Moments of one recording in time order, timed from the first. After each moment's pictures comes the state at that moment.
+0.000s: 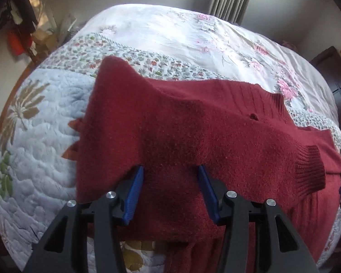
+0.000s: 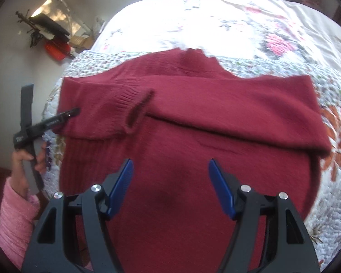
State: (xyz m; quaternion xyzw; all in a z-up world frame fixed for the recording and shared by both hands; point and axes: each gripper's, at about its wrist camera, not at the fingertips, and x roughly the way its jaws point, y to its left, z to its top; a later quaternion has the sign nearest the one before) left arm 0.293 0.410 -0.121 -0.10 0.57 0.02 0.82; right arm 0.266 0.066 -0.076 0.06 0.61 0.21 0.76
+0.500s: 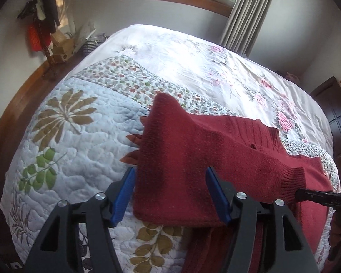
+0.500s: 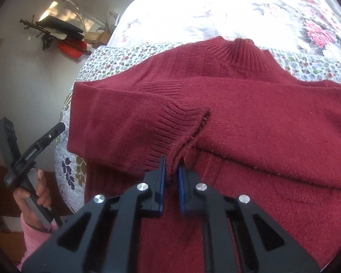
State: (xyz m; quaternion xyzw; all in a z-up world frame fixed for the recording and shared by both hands) left arm 0.262 0.454 -0.072 -0.12 0.51 0.07 0.85; right arm 0.311 0.132 -0.104 0.11 0.63 0.27 0.72
